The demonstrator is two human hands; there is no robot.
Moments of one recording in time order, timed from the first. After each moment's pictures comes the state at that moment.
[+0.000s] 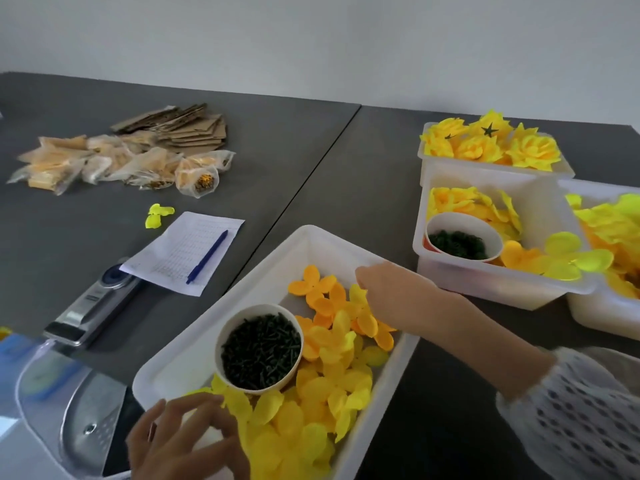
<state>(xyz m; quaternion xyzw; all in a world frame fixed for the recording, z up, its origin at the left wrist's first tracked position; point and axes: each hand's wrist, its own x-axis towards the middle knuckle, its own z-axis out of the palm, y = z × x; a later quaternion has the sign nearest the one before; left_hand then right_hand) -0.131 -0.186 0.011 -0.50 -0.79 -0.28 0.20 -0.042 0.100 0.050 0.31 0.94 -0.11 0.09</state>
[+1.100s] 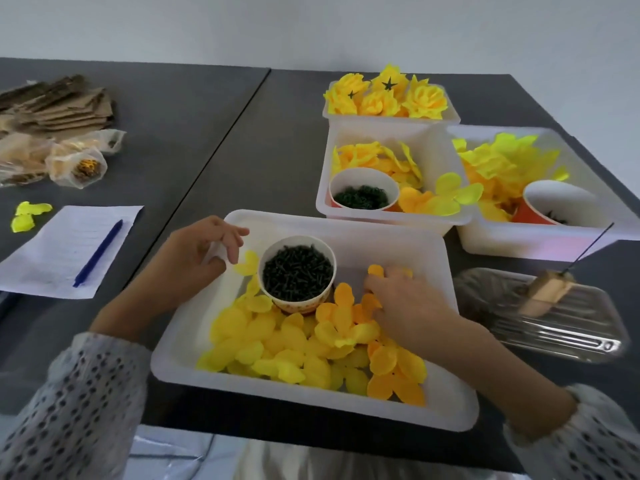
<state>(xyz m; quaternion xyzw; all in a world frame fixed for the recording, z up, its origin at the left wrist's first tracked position) -0.203 0.000 0.030 -0.66 -0.63 -0.36 -0.19 0.095 0.080 0.026 0.46 0.88 -0.12 0.07</state>
